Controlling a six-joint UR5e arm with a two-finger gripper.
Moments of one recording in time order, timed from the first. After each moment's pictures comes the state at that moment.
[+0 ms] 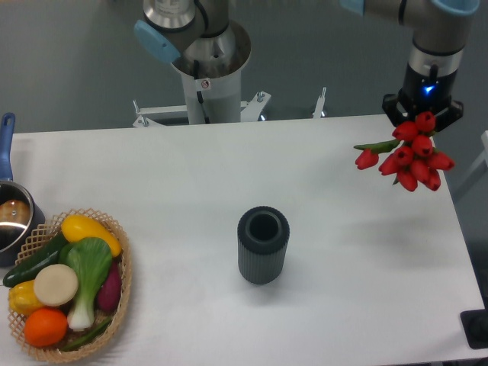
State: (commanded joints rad) arm 2.91 -1.81 -1.60 -1.15 1.57 1.24
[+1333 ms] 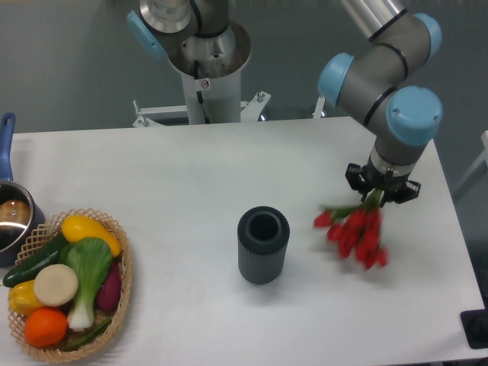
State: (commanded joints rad) arm 2.73 -2.02 -1.55 -1.13 1.64 1.12
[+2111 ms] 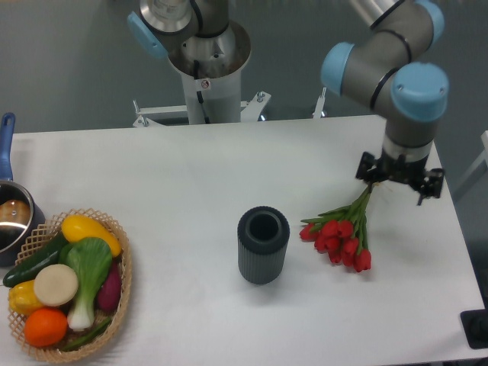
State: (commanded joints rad) arm 2.88 -1.94 -1.56 -1.00 1.60 1.36
